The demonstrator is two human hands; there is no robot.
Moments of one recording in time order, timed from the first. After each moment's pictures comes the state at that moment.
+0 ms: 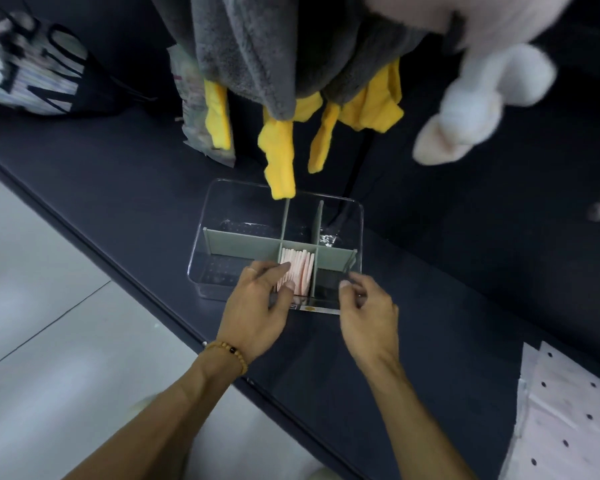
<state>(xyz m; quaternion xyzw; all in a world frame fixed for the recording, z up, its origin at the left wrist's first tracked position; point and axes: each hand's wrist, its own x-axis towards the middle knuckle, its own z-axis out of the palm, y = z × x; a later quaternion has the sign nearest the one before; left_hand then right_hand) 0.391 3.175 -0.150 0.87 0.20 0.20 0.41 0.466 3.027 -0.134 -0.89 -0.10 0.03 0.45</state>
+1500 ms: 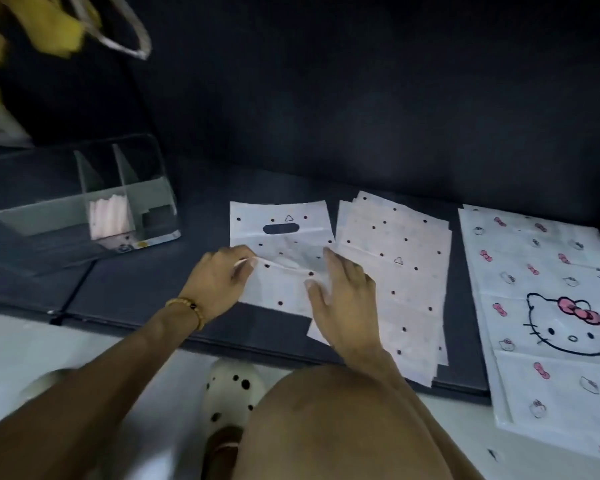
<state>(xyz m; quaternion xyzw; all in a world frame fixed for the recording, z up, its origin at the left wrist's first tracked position) 0.396 2.975 -0.131 0.94 -0.04 0.00 0.34 0.379 2.759 -0.133 -0.96 -0.09 -0.09 0.26</state>
